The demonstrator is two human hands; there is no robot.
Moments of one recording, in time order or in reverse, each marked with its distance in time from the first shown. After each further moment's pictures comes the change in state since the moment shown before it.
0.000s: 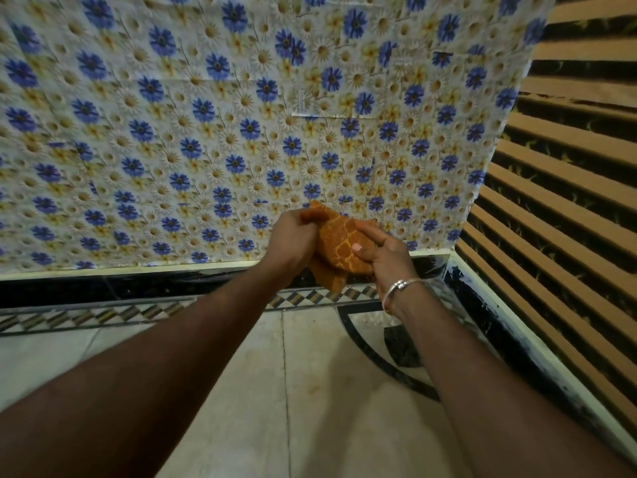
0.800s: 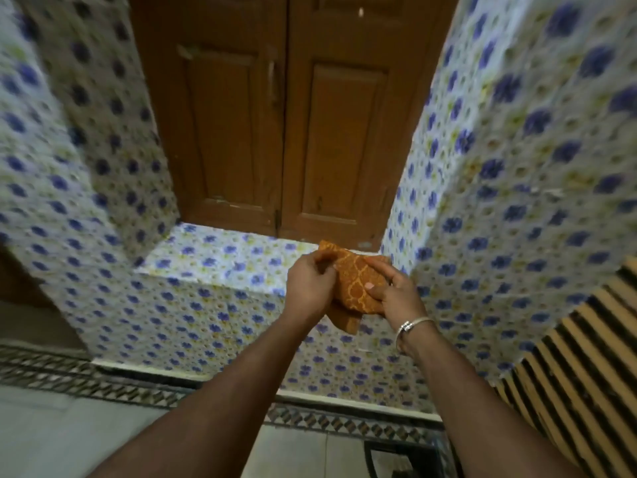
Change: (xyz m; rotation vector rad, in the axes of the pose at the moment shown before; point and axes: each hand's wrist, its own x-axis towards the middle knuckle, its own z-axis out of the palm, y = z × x) left_hand 0.096 0.577 -0.302 0.087 0.336 -0.071; right_hand 0.017 -0.599 0.314 -0.309 -0.148 0.029
